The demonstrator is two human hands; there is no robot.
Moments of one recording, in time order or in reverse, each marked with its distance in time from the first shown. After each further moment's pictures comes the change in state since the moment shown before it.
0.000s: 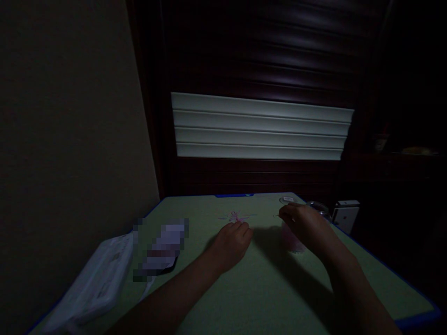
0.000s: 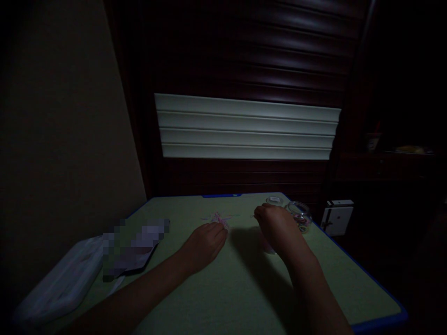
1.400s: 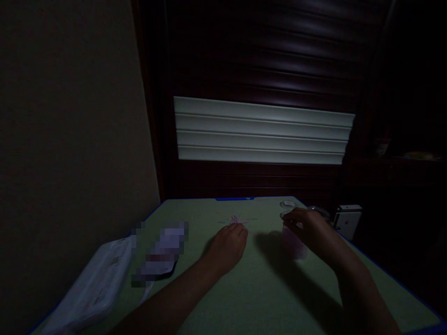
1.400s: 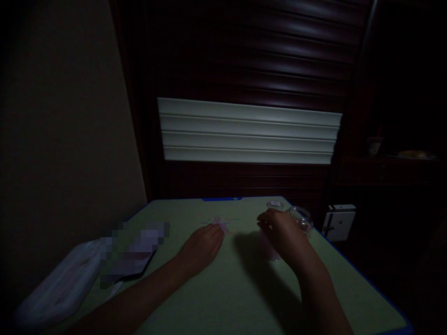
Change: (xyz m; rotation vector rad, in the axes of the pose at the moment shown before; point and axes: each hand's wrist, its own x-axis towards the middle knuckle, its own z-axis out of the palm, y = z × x) left_hand 0.000 -0.005 0.008 -0.058 -0.045 -0.147; right_hand -0.001 0.021 0.006 0.231 0.013 -0.015
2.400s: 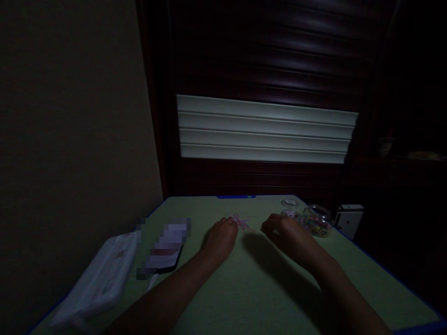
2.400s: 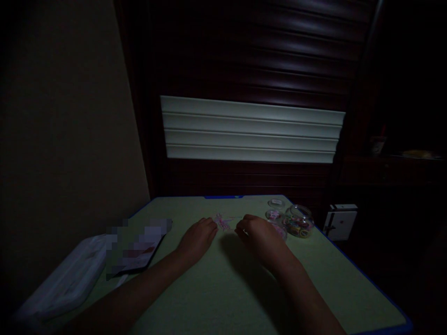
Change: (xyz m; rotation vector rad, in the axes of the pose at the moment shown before) left_hand -0.001 -0.019 0.011 -0.017 -0.097 -0.228; right_hand 0.001 -0.044 0.022 0.038 -0.125 -0.159
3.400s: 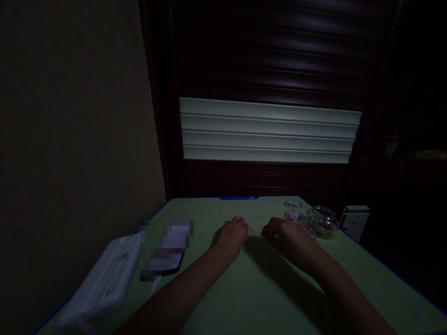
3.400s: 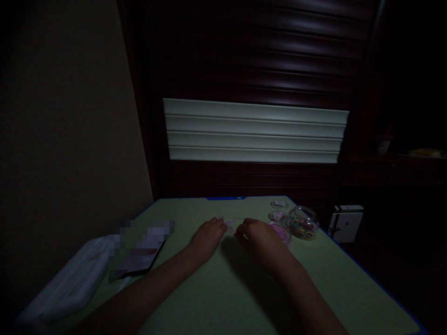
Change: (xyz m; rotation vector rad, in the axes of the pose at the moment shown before) left_hand 0.014 0.018 -0.010 0.013 -0.097 0.049; right_hand 0.000 -0.001 0.005 -0.001 -0.015 -0.012
